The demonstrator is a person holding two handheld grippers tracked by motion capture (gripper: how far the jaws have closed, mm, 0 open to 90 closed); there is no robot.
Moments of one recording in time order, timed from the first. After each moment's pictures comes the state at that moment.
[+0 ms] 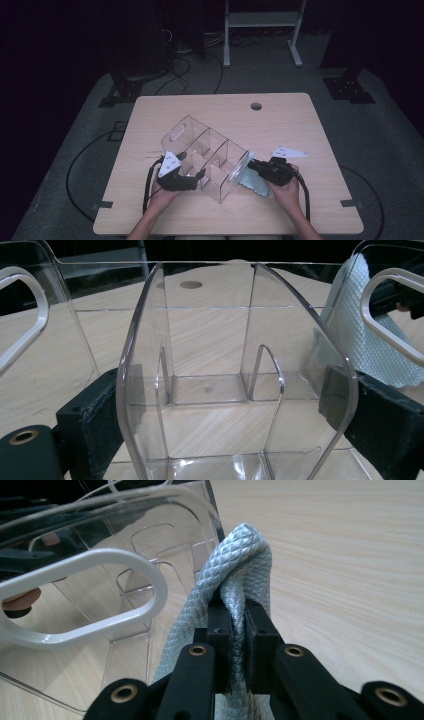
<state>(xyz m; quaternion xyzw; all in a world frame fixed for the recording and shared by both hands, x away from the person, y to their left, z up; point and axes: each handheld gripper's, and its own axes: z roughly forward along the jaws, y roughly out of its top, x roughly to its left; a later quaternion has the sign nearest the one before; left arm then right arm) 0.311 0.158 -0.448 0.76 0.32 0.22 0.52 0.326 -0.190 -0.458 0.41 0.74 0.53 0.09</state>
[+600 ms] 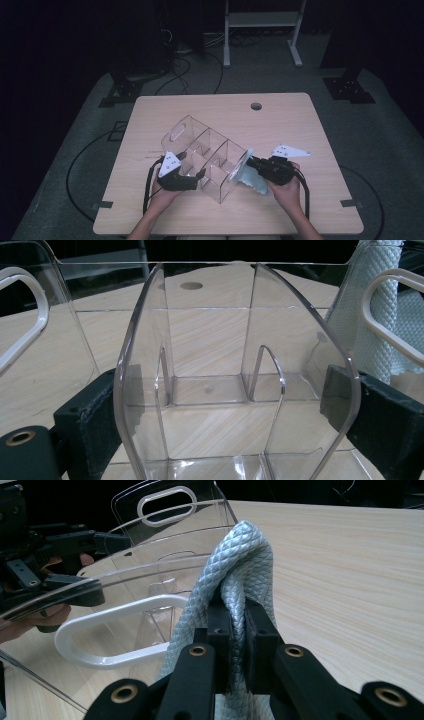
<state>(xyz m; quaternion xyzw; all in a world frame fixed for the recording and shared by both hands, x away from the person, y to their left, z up) 0.312 0.158 -0.449 0.76 0.32 0.22 0.53 0.316 -0.185 -0.434 0.39 0.73 0.55 0.11</state>
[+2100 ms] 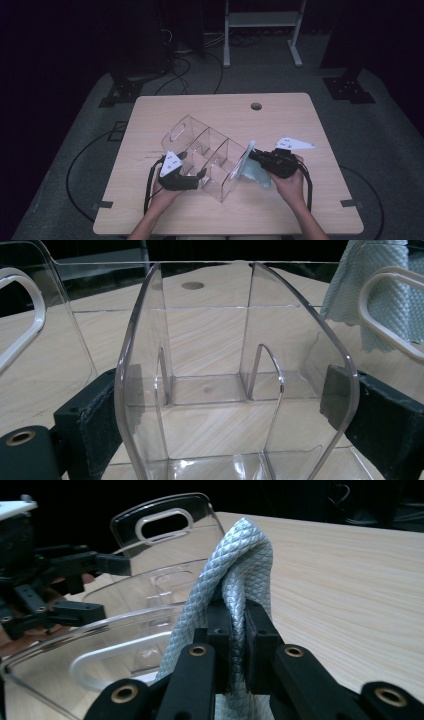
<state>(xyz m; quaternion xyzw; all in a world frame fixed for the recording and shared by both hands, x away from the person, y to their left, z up) 0.312 0.155 -0.449 0.76 0.32 0.23 0.52 0.325 -0.191 -0.411 0.38 0.73 0.55 0.12</state>
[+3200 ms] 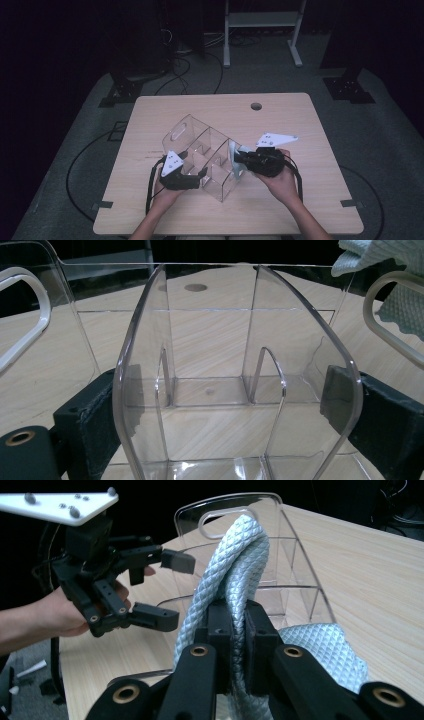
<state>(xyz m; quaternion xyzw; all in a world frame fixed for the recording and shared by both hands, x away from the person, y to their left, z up) 0.313 0.151 -0.449 0.75 0.33 0.23 0.52 0.315 -0.149 -0.371 0.31 0.79 0.52 0.09</state>
